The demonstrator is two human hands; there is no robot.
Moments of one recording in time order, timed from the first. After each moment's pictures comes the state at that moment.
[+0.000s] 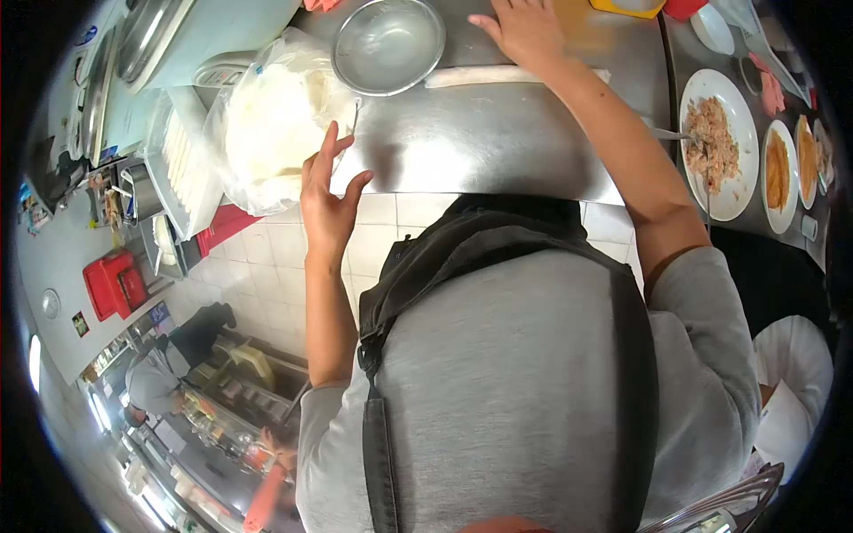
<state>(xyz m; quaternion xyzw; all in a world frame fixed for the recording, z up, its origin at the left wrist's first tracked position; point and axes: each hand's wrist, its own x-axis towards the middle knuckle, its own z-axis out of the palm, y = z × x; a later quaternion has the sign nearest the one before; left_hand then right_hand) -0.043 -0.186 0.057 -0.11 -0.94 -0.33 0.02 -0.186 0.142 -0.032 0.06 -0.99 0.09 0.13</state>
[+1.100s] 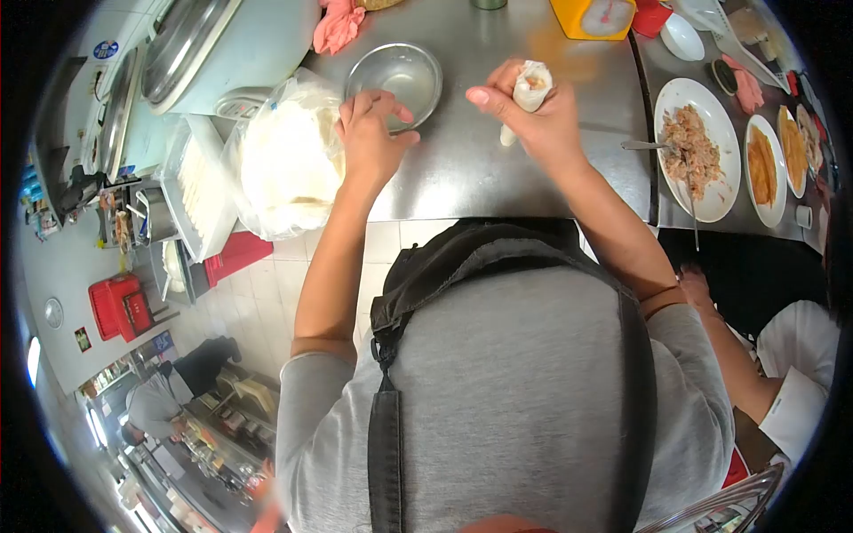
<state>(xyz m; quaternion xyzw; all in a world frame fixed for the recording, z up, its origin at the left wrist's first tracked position) -0.129 -0.111 0.057 -0.21 -0.96 -0.19 0.08 -0.080 0.117 0.078 0.05 -0.64 0.75 0.18</state>
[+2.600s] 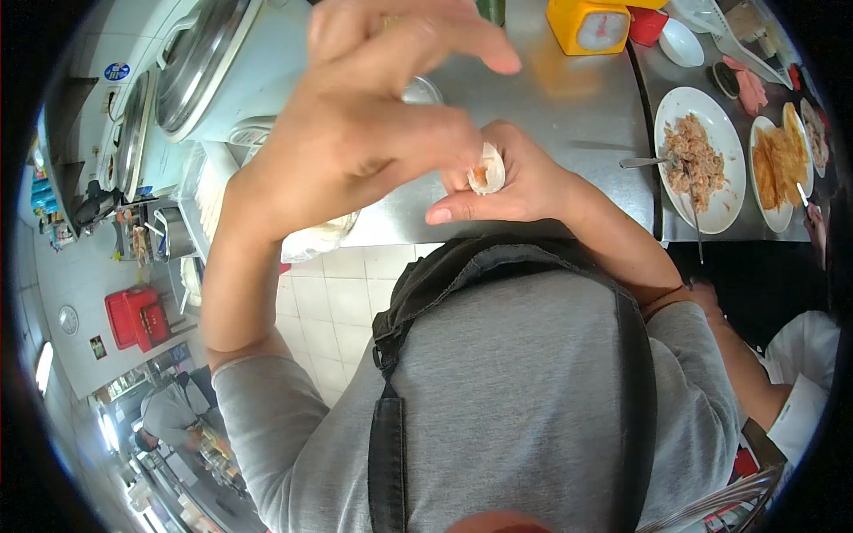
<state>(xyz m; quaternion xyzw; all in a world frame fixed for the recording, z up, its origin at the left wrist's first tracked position) -0.147 -0.056 0.258 -0.68 -0.70 -0.15 0.14 -0.070 0.117 0.128 0.25 -0.63 0.73 -0.10</state>
